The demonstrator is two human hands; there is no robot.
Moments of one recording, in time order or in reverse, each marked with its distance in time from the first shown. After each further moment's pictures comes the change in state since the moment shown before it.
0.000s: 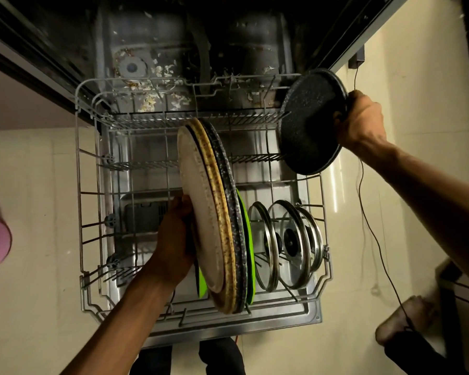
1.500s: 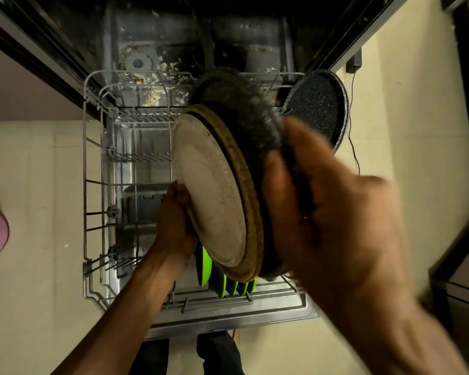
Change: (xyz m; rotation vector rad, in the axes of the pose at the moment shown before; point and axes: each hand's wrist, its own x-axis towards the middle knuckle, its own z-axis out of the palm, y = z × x) left_hand 0.003 0.003 -0.001 -0.066 0.133 0.101; right_hand -0.230 -0.118 -0.069 0.263 0.054 -0.554
